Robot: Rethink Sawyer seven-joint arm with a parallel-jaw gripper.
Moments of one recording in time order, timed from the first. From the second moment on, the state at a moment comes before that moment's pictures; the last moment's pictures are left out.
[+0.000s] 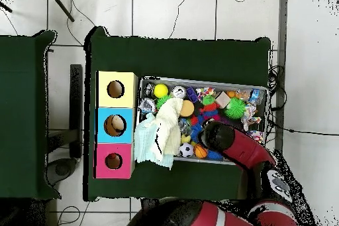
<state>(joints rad) -0.37 -0.40 -0.20 1.68 0.12 0.31 2.13</state>
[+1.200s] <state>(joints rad) -0.21 -0.42 -0.23 1.82 0.47 0.22 2.14</state>
